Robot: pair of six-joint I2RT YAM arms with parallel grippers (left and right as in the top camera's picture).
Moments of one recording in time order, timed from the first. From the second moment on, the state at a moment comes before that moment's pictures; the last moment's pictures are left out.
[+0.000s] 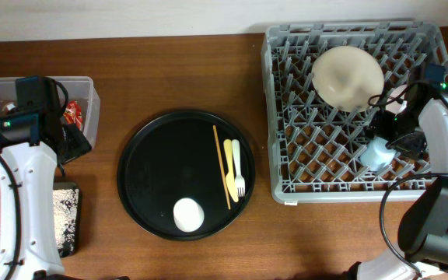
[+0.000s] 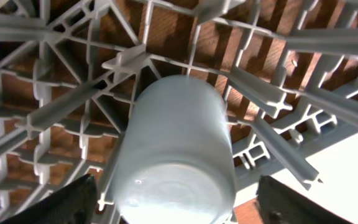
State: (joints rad) left arm 0.22 1.50 1.45 -1.25 -0.40 -0.34; right arm -0.33 1.80 1.47 -1.14 0.06 0.24
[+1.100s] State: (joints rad) left arm 0.22 1.50 1.45 -1.25 -0.40 -0.34; right arm 0.99 1.81 1.48 -0.92 -0.11 0.34
